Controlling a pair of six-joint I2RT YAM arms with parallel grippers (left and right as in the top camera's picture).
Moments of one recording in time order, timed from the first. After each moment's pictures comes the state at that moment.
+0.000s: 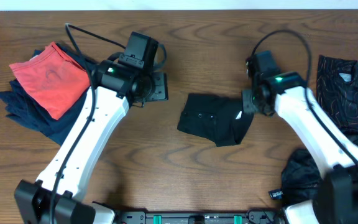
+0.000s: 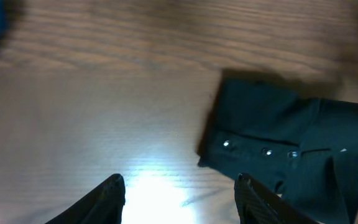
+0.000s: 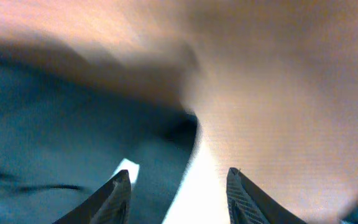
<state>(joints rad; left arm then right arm) -0.38 1.59 1.49 -1.07 0.07 -0.41 0.29 1.61 1.24 -0.88 0.10 0.25</state>
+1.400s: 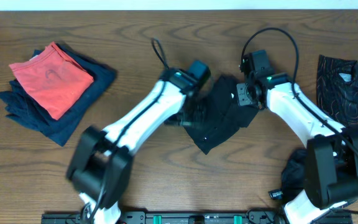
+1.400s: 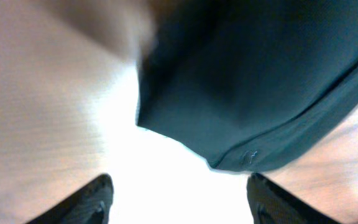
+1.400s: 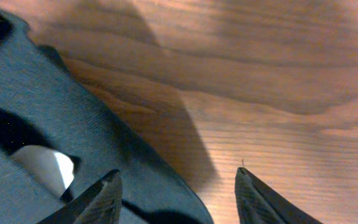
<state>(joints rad) -0.61 1.85 1.49 -1.04 0.10 -0.46 0.26 1.77 1.20 -0.62 0.16 0.10</state>
